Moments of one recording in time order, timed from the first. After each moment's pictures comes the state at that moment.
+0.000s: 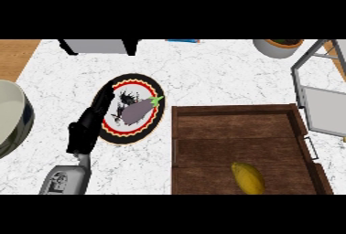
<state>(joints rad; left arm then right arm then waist) -0.17 0.06 -0.03 -1.47 -0.16 -0.02 0.04 -0.61 -0.64 -0.42 -1.73 0.89 0.09 0.60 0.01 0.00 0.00</state>
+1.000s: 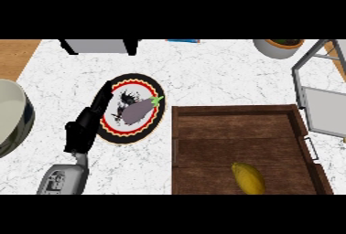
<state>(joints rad) -0.17 0.07 -0.01 -1.44 -0.15 -0.04 0.02 -0.74 -0.63 -0.53 -1.19 0.69 -0.32 0.15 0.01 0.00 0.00</state>
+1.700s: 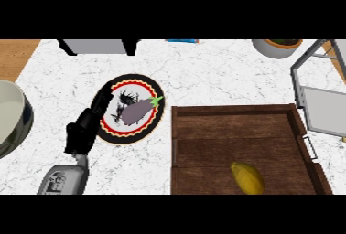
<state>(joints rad) -0.16 0.07 -0.01 -1.45 -0.16 -0.04 0.01 -0.70 -0.75 -0.55 -0.99 0.77 -0.44 0.23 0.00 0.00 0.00</state>
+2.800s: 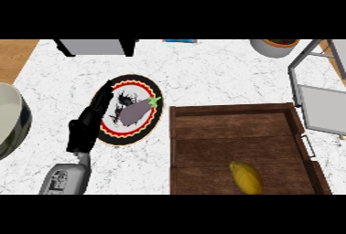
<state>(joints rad) -0.18 0.06 -0.01 -1.45 -0.17 -0.02 0.04 -0.75 -0.83 -0.73 -1.15 0.38 -0.34 0.30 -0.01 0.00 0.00</state>
